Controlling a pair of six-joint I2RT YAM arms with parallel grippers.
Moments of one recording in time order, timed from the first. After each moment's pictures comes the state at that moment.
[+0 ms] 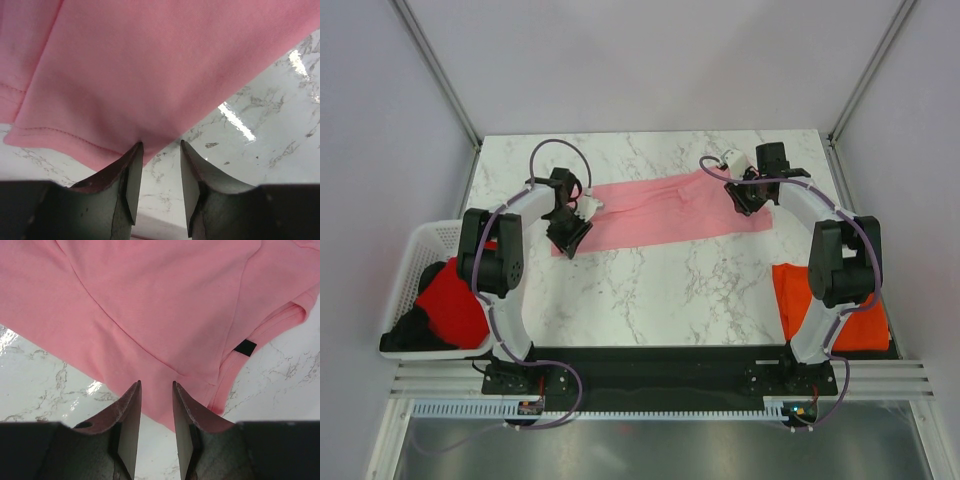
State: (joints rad) left arm -0.19 1.95 1.35 -0.87 0.13 0.54; right arm 0.10 1.84 1.36 -0.49 -0.26 -0.62
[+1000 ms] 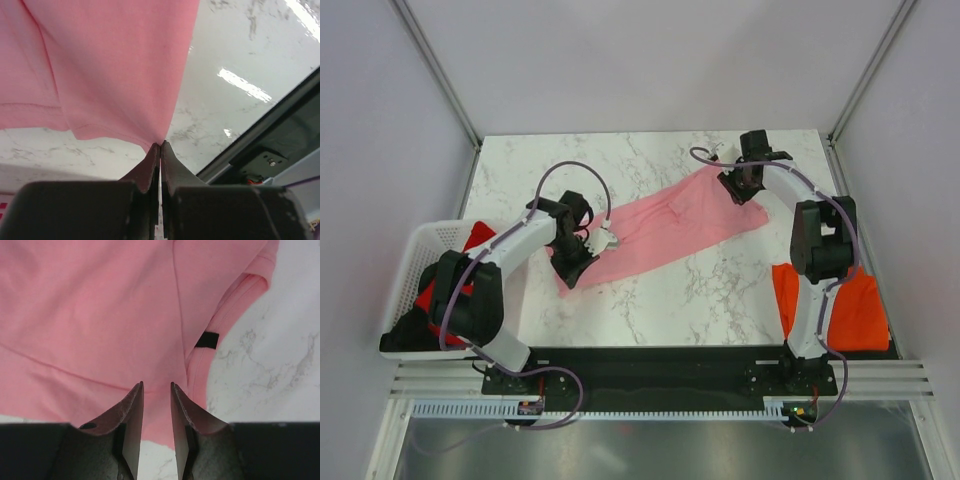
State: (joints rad) left arm -0.37 1.61 1.12 -1.05 0.20 0.62; right arm 0.13 2.03 1.61 -0.61 -0.12 -0.58
